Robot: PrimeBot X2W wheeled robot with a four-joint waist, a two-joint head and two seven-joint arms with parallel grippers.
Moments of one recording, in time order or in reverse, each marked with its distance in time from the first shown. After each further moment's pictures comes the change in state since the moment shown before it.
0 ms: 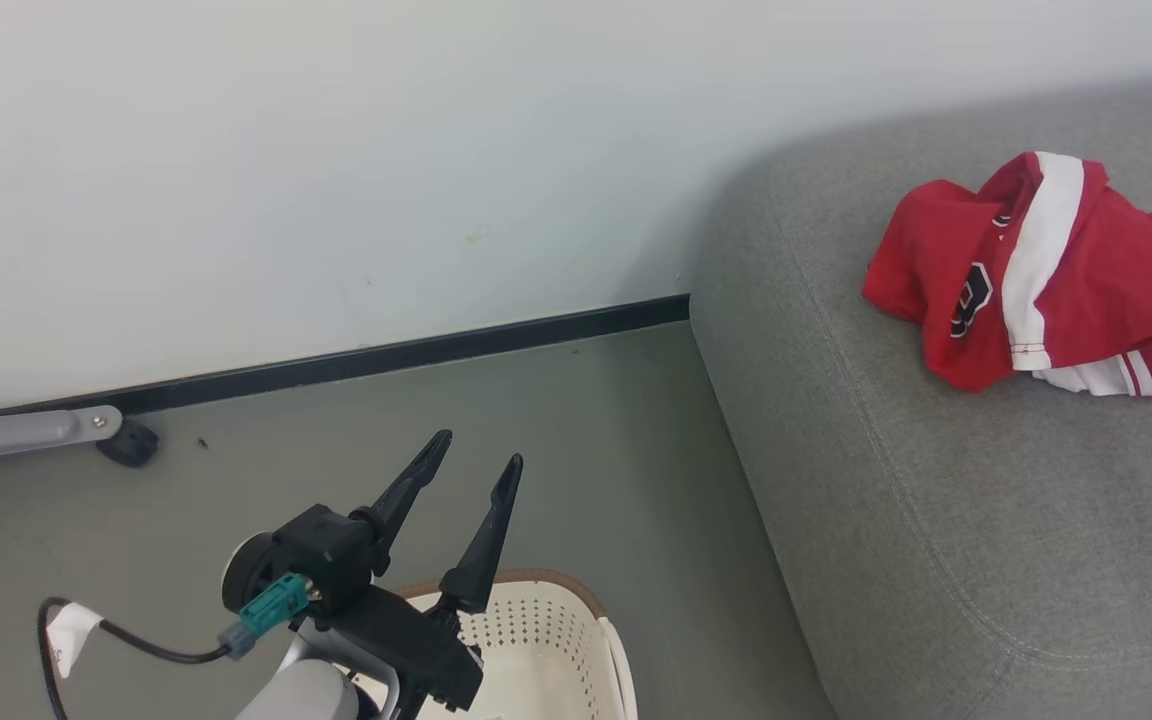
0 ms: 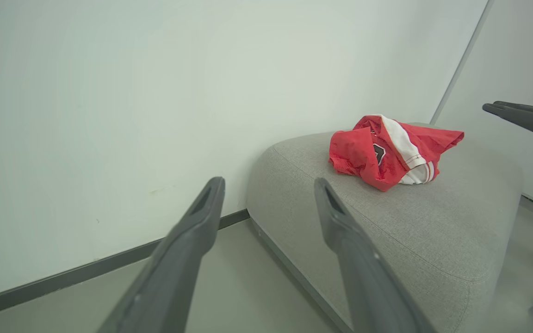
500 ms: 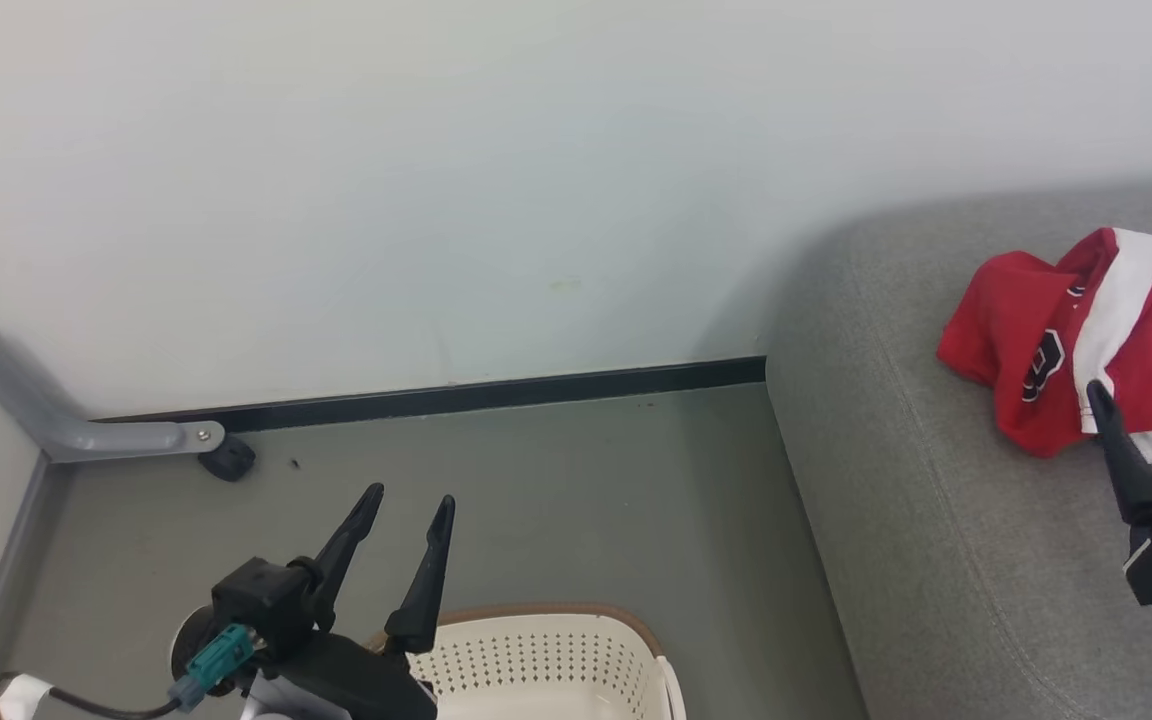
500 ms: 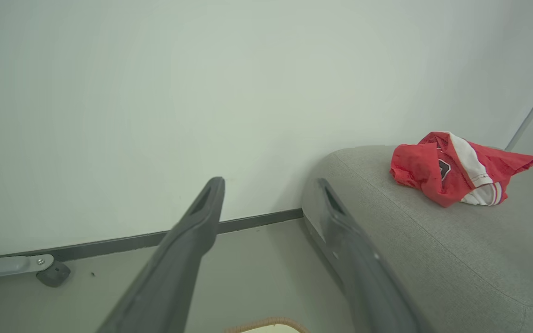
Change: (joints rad) left arm 0.109 0.021 0.076 -0.005 -0.028 0.057 -0.007; right arm 0.226 0.011 -0.058 -0.247 0.018 -0.066 -0.034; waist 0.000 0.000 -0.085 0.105
